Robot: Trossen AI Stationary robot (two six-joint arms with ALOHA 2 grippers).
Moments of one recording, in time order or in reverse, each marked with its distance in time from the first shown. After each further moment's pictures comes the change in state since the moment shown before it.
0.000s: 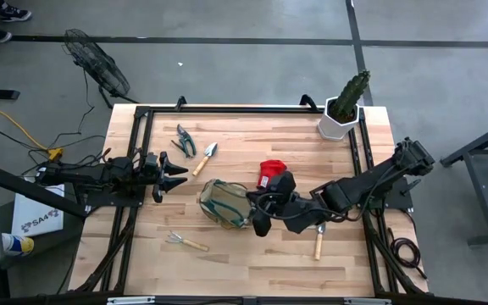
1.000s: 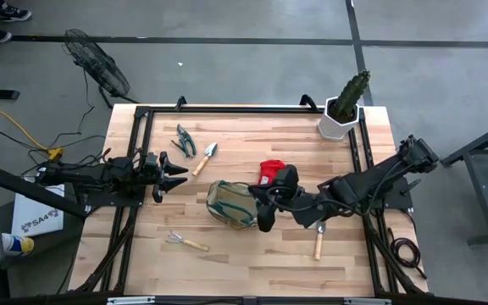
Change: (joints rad) left arm 0.000 0.000 0.000 0.000 0.000 0.000; right arm 0.002 -0.048 0.000 0.077 0.036 -0.092
